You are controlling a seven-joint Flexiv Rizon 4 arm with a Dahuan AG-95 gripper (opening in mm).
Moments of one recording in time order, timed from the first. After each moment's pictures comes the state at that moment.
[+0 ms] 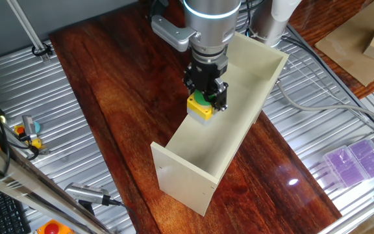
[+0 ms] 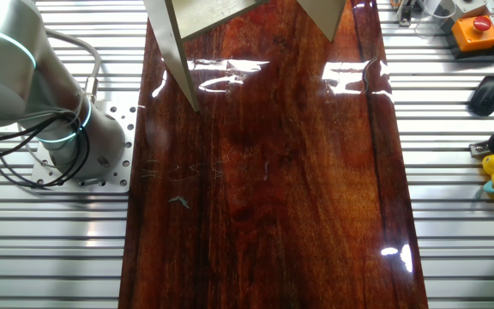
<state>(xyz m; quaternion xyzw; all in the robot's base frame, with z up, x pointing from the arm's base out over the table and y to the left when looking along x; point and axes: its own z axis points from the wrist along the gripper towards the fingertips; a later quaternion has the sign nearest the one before) 0.396 0.226 0.308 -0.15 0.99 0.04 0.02</state>
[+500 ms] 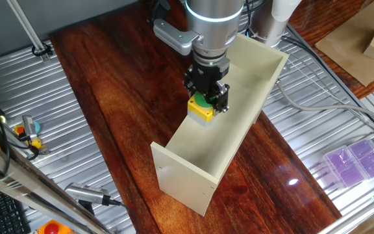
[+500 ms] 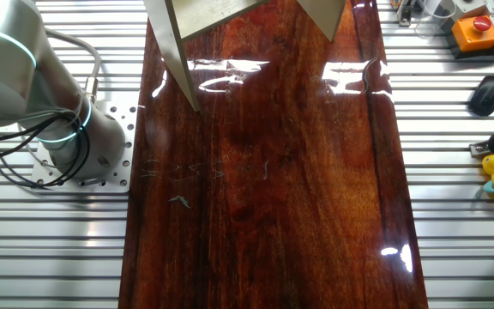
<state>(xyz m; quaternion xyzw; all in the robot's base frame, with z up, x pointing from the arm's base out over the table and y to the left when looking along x) 0.396 0.228 0.308 -0.17 0.98 0.04 0.02</state>
